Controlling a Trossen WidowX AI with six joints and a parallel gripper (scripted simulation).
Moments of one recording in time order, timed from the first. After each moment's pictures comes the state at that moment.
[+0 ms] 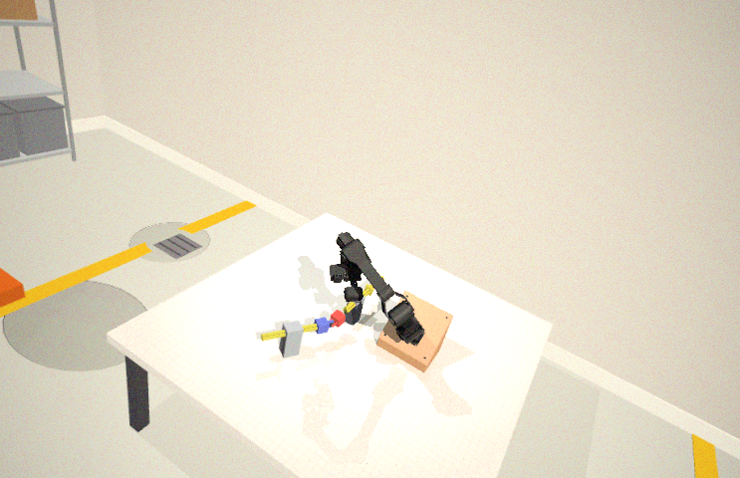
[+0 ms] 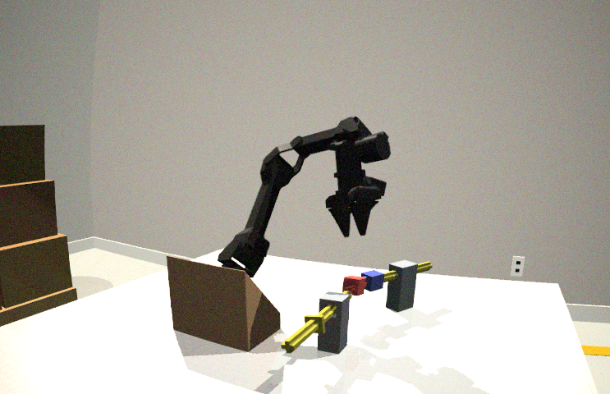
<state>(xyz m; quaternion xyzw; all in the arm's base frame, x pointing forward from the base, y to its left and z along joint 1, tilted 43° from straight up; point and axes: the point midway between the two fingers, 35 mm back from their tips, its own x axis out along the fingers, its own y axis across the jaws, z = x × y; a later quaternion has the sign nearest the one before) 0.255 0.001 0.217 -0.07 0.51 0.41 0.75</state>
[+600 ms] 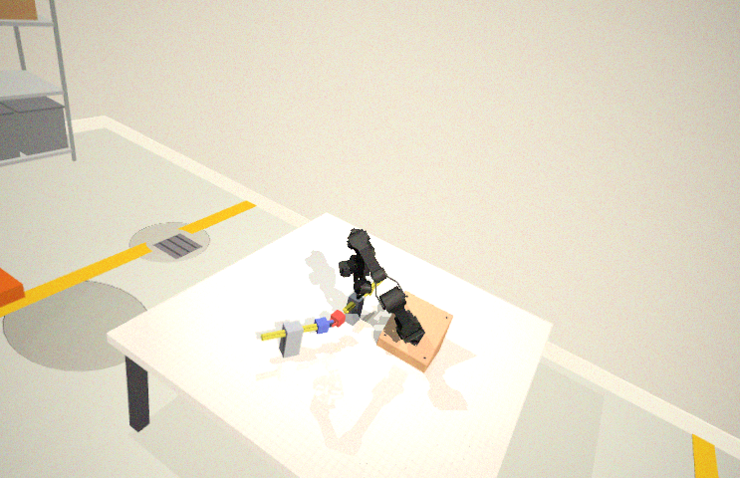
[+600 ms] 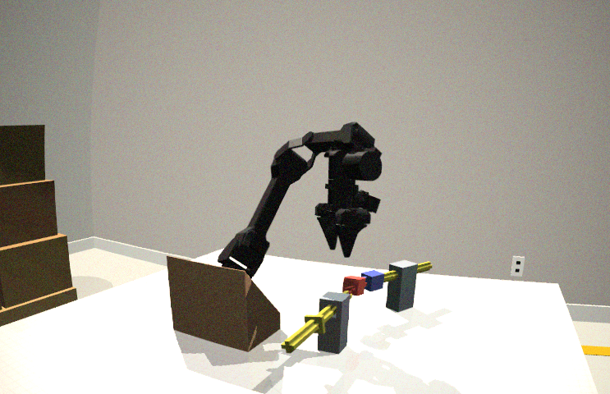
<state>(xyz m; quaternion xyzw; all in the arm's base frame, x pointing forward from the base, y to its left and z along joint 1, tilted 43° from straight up) 0.252 -0.032 0.154 -0.03 0.54 0.47 0.70</state>
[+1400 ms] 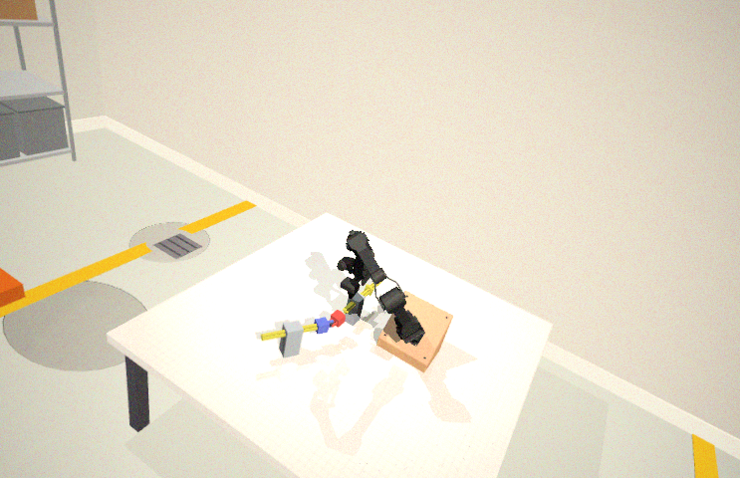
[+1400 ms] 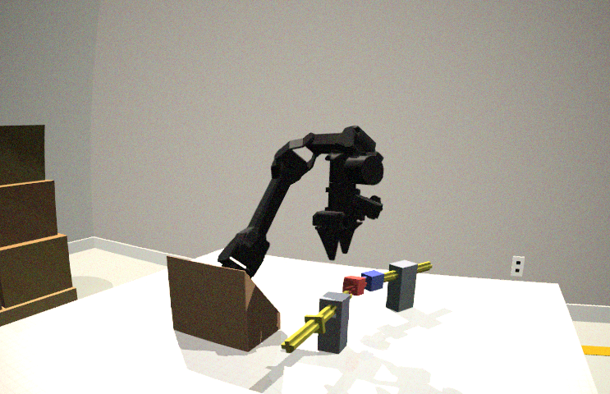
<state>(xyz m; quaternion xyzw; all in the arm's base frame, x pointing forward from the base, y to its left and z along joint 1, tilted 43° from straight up) 0.251 -0.027 0.148 0.19 0.66 0.27 0.67</state>
